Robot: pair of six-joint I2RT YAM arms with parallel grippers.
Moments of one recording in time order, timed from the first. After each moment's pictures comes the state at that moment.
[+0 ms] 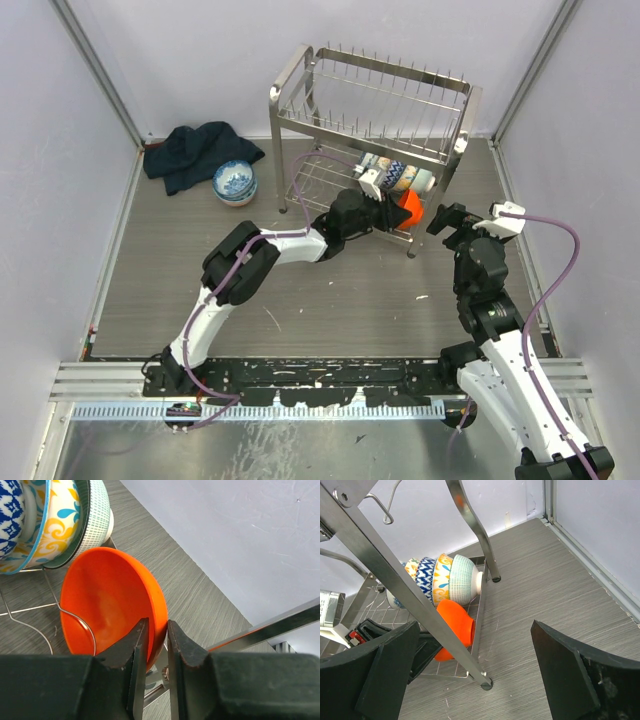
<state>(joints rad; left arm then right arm) -0.87 2.29 1.53 0.71 0.17 -0.59 0.25 0.57 0.56 -0.03 0.51 0.33</state>
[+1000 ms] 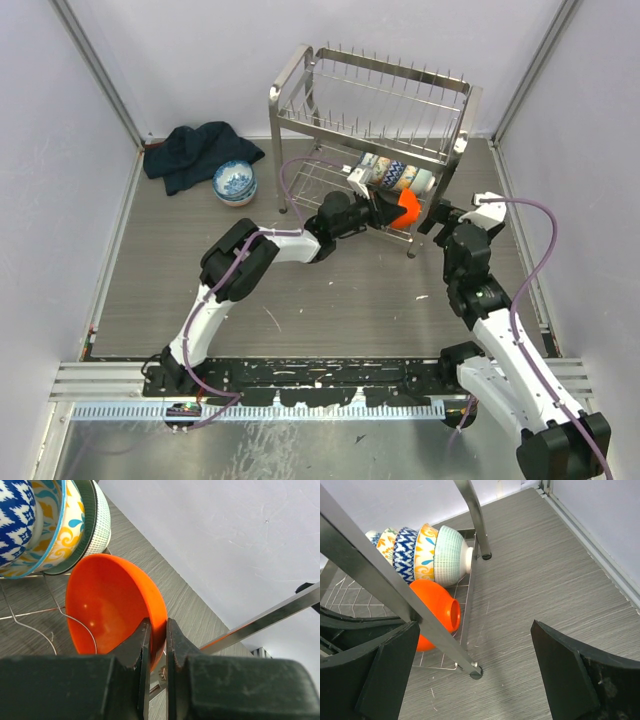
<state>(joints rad) -0.84 2.30 1.46 0.90 0.23 -0.68 0.25 0.72 0.56 -0.02 0.52 0.33</state>
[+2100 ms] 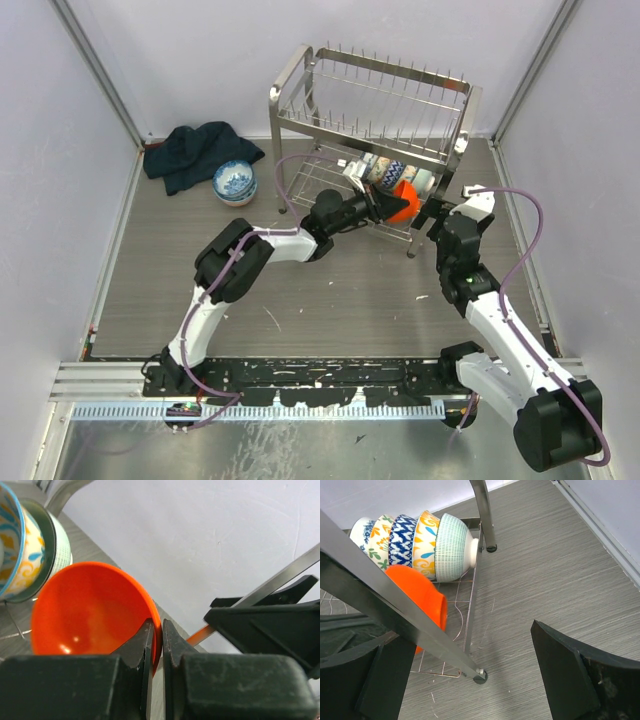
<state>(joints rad) -0.83 2.26 1.43 1.01 0.27 -0.79 0.25 0.88 0.57 0.09 0.49 0.33</state>
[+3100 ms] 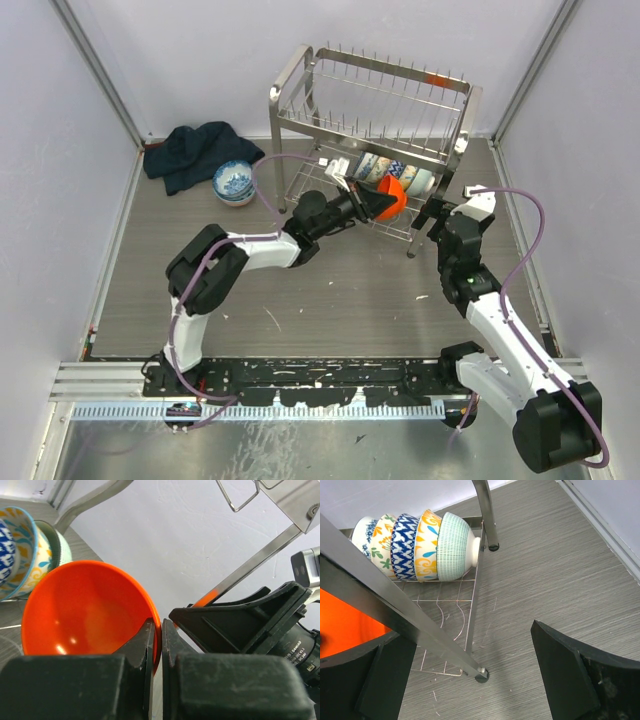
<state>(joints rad) -0.83 2.05 1.25 1.03 0.21 -0.80 0.24 0.87 0.56 0.08 0.47 0.34</state>
